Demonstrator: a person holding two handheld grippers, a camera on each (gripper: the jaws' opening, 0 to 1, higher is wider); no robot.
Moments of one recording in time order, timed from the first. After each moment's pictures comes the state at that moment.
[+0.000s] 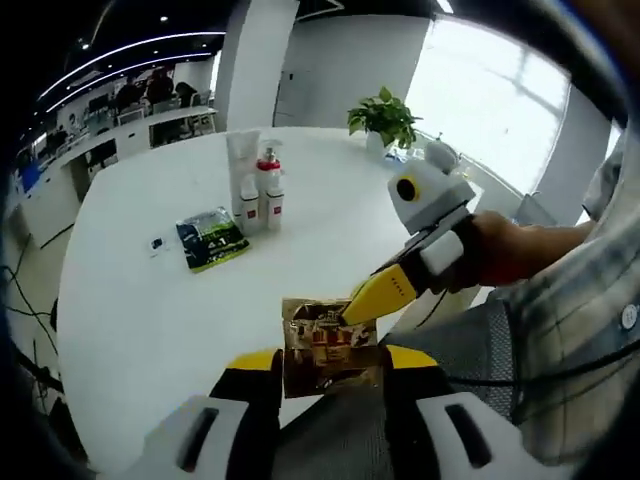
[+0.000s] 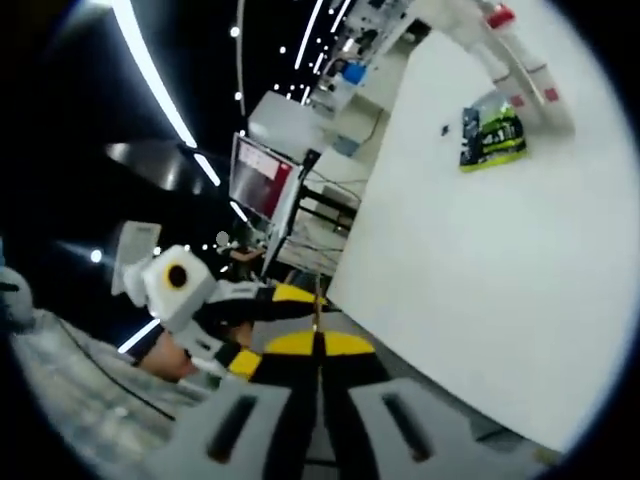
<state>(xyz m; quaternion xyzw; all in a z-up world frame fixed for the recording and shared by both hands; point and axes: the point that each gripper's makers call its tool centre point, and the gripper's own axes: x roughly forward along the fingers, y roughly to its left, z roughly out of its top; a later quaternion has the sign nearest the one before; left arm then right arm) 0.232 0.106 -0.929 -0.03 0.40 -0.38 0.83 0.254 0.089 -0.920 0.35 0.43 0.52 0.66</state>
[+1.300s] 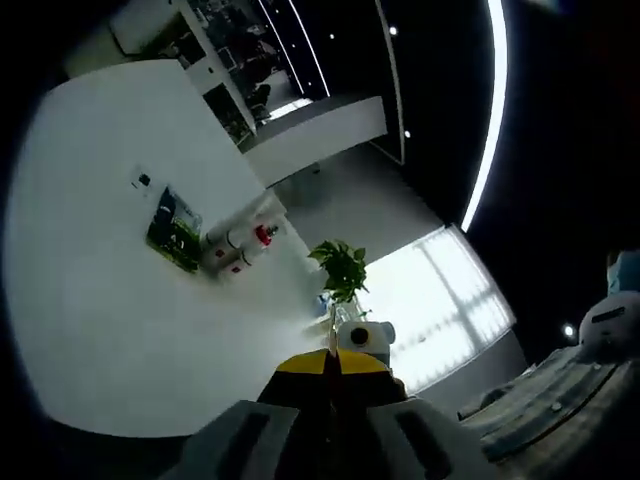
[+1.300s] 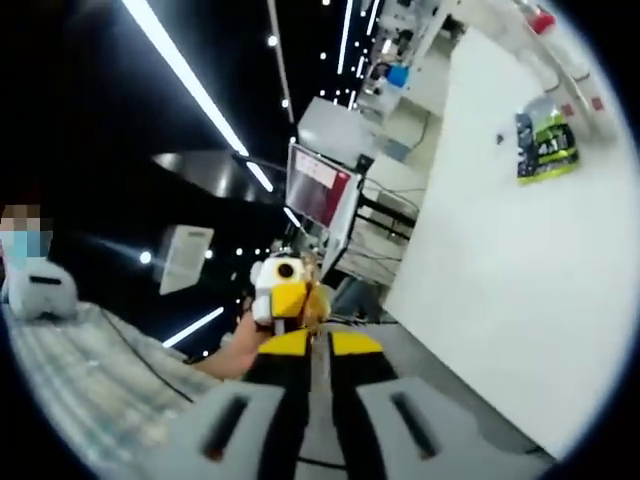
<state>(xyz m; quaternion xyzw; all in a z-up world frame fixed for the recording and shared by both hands) 0.258 0.114 -0.863 -0.48 0.28 -0.38 0.74 0.248 0.100 -0.871 0.42 0.36 0.58 0.59</state>
